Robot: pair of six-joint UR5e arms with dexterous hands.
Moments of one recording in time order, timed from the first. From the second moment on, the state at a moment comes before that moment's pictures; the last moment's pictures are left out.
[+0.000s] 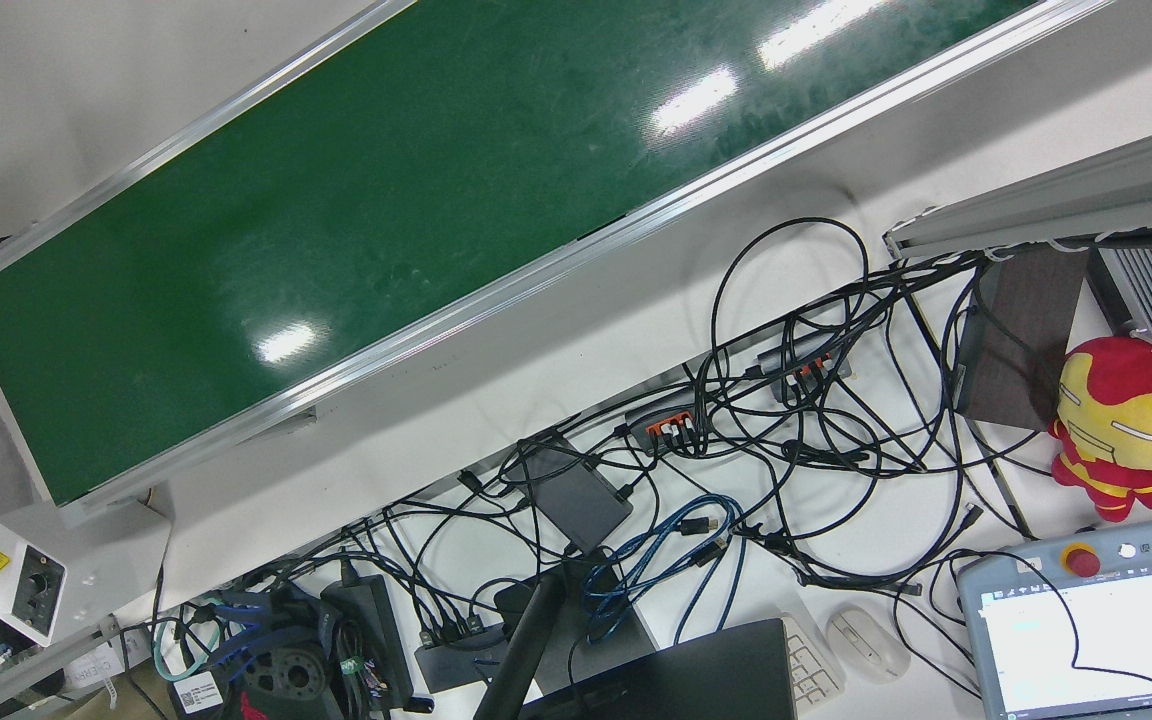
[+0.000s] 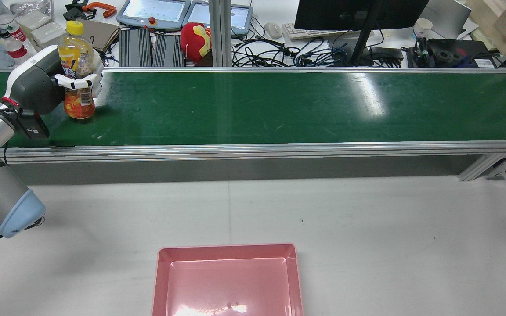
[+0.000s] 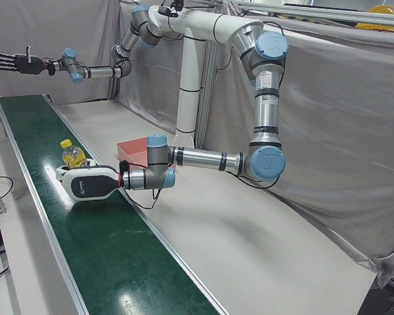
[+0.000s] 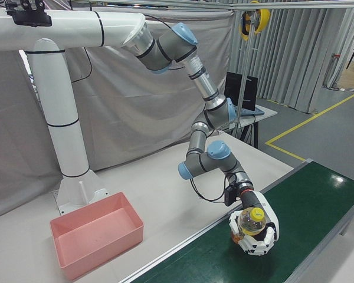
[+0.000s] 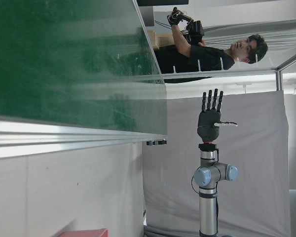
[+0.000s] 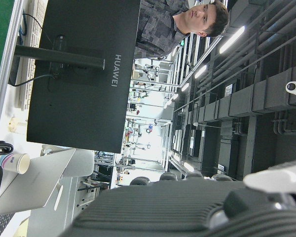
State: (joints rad) left arm -0.94 -2.01 -1.64 0.20 1.31 0.28; right arm 1.54 -1.51 1.57 -3.11 -1.57 -0.11
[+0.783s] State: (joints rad) left arm -0.88 -2.03 -1.87 0.37 1.50 0.30; right arm 1.54 -1.51 1.57 -3.11 -1.57 -0.11
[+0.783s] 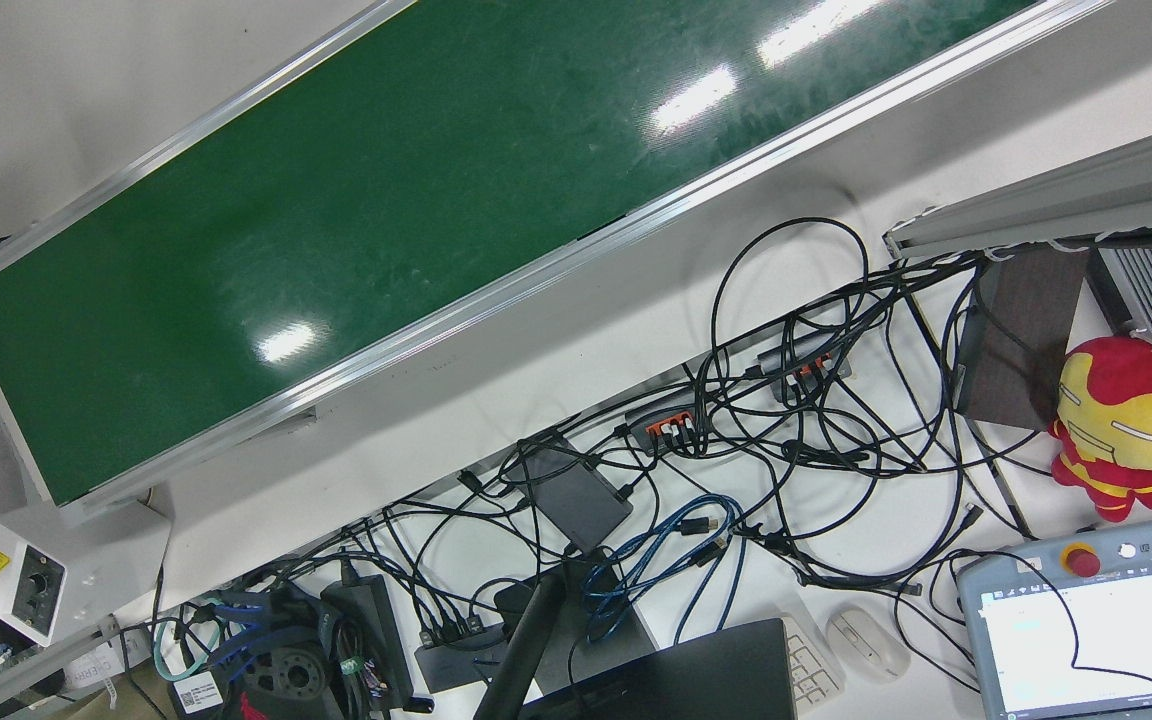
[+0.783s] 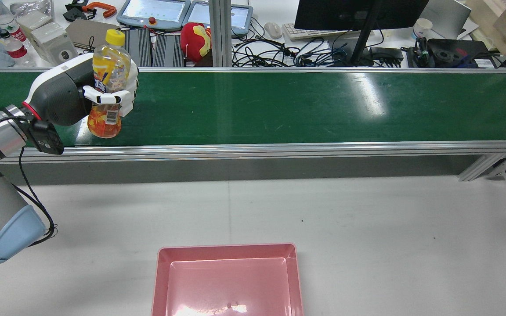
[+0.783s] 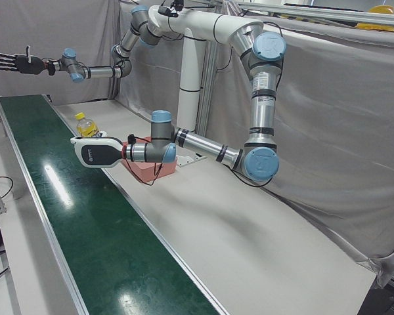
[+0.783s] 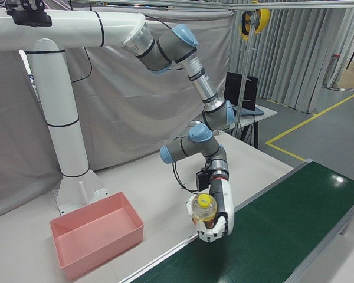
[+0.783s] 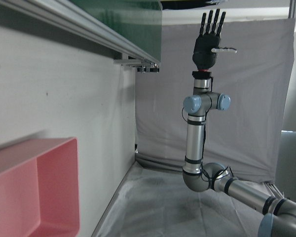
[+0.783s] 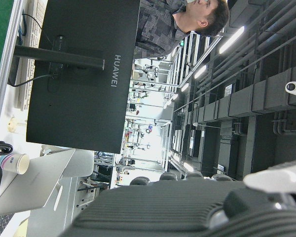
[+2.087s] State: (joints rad) left arm -0.33 -2.04 -1.95 0.46 1.58 0.48; right arm 1.54 -1.51 1.57 -3.11 -1.57 -0.11
